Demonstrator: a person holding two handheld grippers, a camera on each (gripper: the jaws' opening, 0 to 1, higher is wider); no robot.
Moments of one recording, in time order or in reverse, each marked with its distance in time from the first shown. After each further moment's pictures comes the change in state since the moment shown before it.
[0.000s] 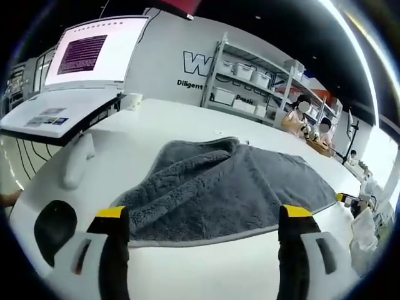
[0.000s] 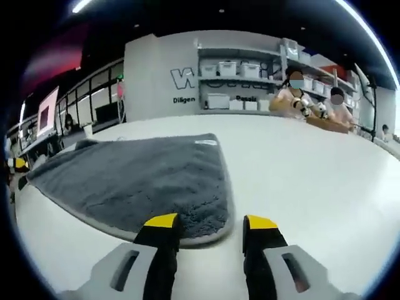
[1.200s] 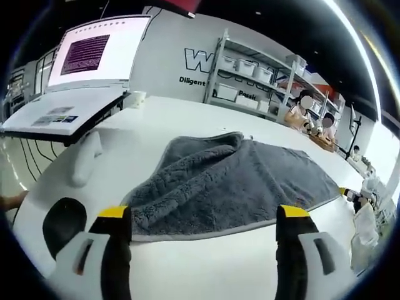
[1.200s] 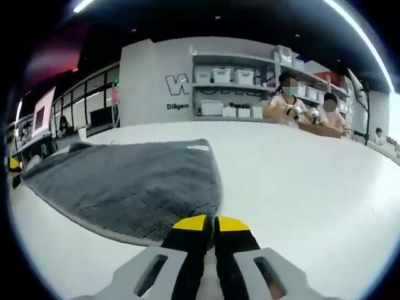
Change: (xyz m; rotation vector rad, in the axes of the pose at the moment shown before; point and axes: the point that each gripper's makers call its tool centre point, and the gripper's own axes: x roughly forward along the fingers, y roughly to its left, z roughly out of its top) left arm -0.009 0.011 -0.005 0.018 0.025 0.027; right arm 0.001 -0.012 0.002 -0.019 -0.037 -0.065
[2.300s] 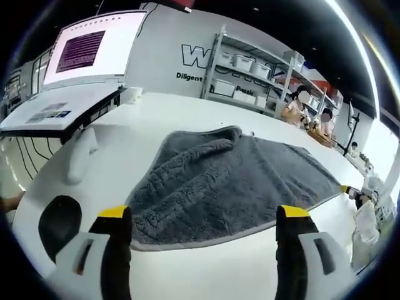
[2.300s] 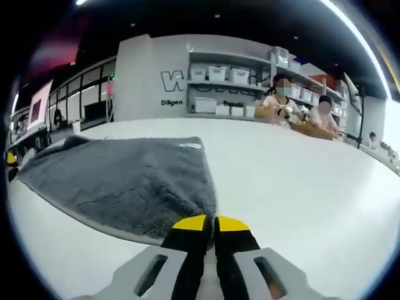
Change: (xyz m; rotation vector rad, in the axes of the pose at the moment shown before) left arm 0.005 -0.005 -0.008 0.012 0.032 -0.019; right arm -0.017 -0.021 -0.007 -0.020 0.016 -0.056
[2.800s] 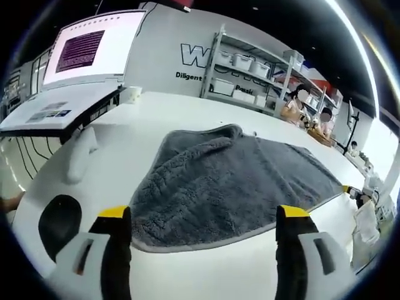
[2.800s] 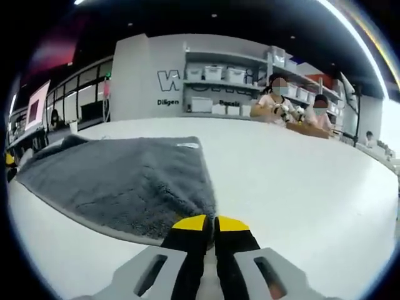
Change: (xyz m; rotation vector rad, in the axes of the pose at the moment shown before) left arm -0.001 0.001 -0.001 0.003 0.006 0.000; right arm -0.009 -0.011 -0.004 0.009 0.004 -0.027
